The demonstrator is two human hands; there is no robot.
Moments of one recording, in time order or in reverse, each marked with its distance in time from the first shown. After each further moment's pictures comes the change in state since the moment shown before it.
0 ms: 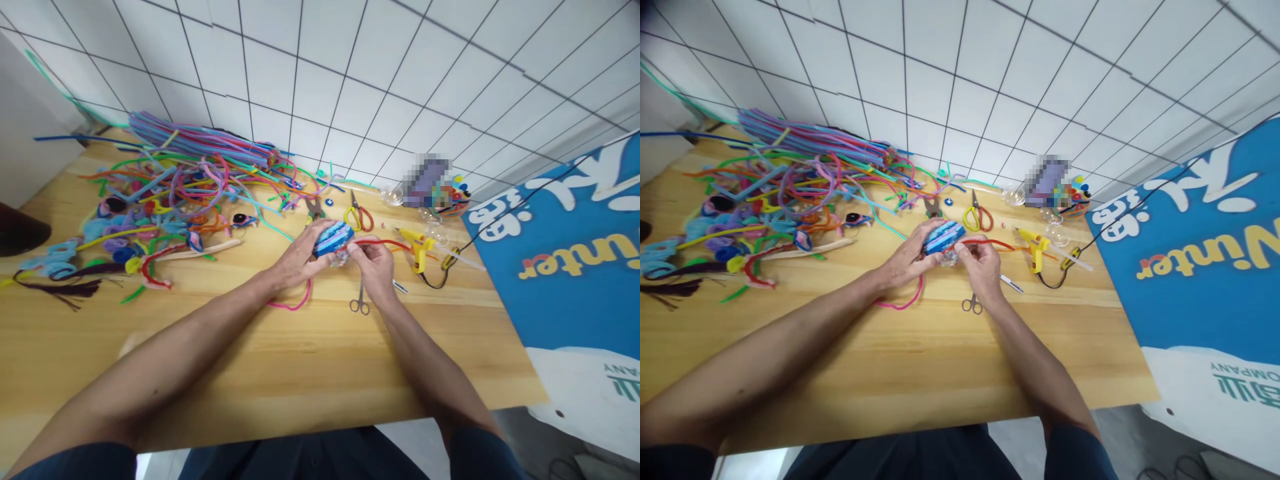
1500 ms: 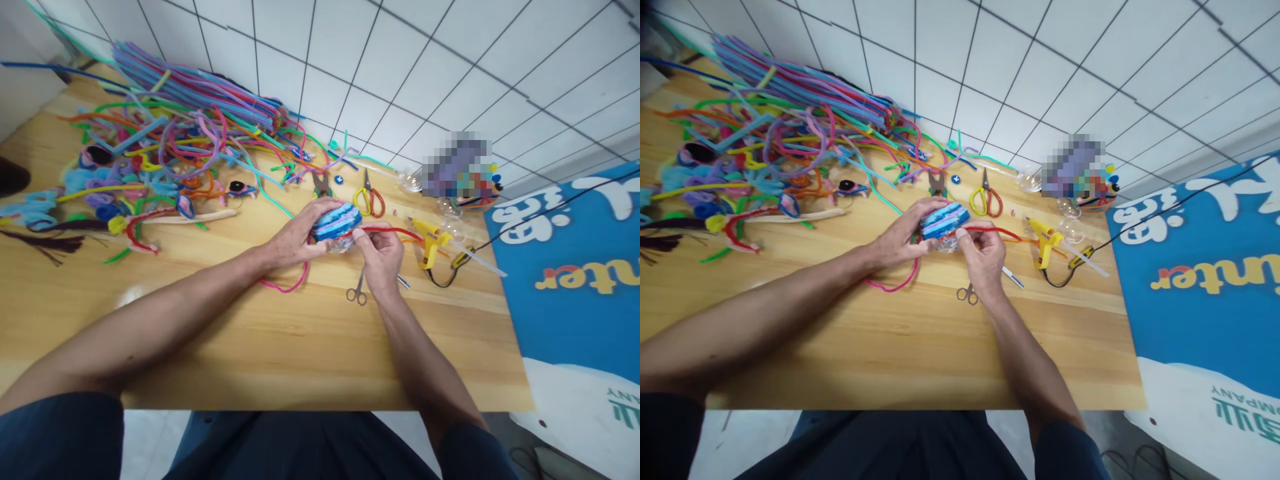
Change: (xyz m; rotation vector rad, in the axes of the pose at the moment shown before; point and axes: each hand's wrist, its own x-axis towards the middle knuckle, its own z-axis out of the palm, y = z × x) left_hand 0.001 -0.006 -0.002 -0.006 0.016 0.103; right_hand -0.001 -0.002 0.003 0.115 0.039 -0.001
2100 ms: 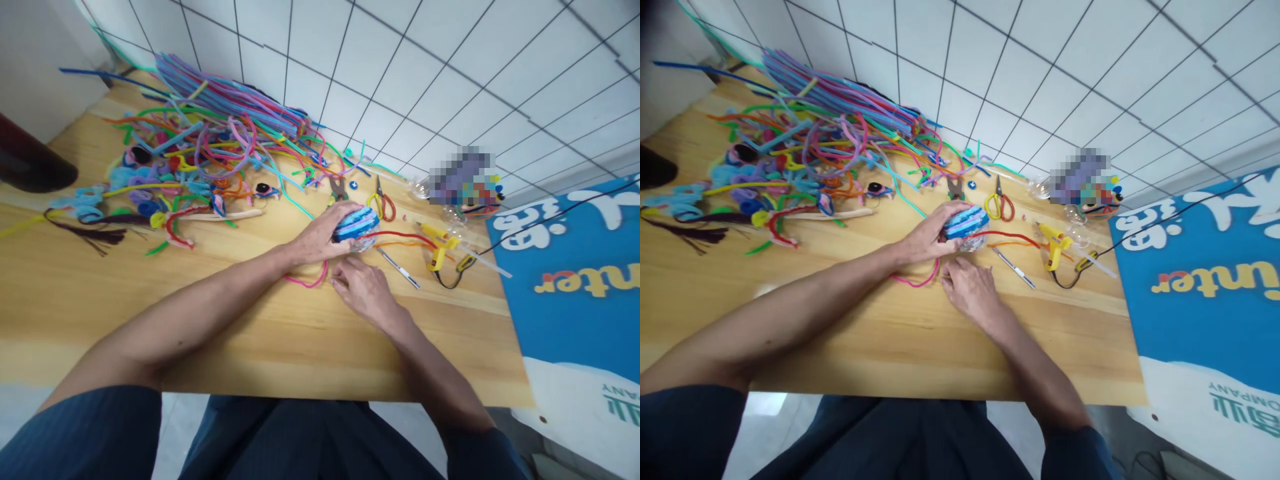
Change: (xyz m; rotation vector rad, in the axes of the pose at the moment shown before) left_hand 0.001 -0.008 0.007 -0.022 0.016 -0.047; right_hand -0.046 -0.047 0.013 -1.114 -0.829 -0.009
